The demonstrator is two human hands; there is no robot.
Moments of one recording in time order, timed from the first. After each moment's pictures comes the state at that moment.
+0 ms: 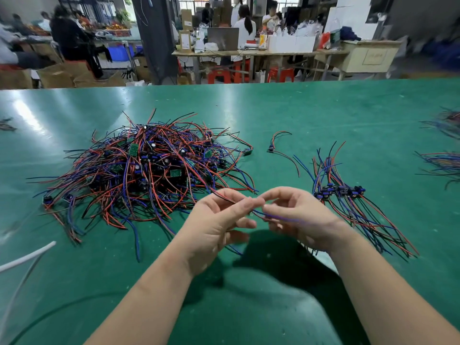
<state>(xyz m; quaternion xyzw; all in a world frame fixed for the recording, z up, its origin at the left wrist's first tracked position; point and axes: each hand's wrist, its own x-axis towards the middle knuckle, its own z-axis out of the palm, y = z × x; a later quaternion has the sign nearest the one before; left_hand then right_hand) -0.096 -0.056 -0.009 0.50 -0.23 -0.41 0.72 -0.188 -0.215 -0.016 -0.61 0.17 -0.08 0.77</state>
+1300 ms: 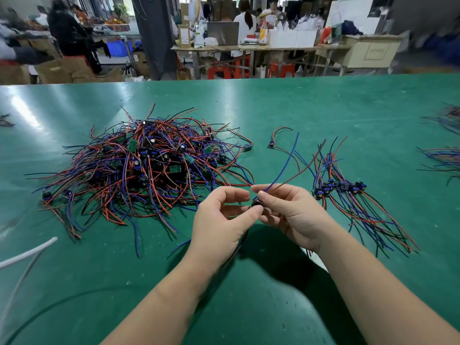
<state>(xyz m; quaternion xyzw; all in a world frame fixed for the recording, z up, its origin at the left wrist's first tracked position) -0.106 -0.070 -0.032 0.64 -0.26 -0.17 0.70 -0.177 -0.200 -0.020 -0.53 0.17 -0.14 0.82</state>
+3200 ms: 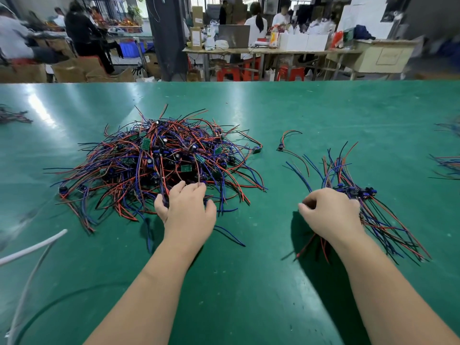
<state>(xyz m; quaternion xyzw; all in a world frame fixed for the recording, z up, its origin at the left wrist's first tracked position) -0.049 -0.048 -0.046 0.94 -0.23 0.07 0.23 -0.192 -0.239 -0.027 -0.90 0.40 -0.12 0.10</state>
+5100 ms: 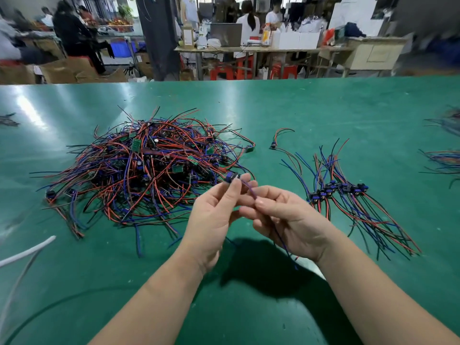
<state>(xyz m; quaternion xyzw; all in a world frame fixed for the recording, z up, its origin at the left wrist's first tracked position) -0.100 -0.072 -0.021 0.48 -0.21 -0.29 0.80 -0.186 -0.187 -0.007 -0.44 0.09 -0.02 0.89</state>
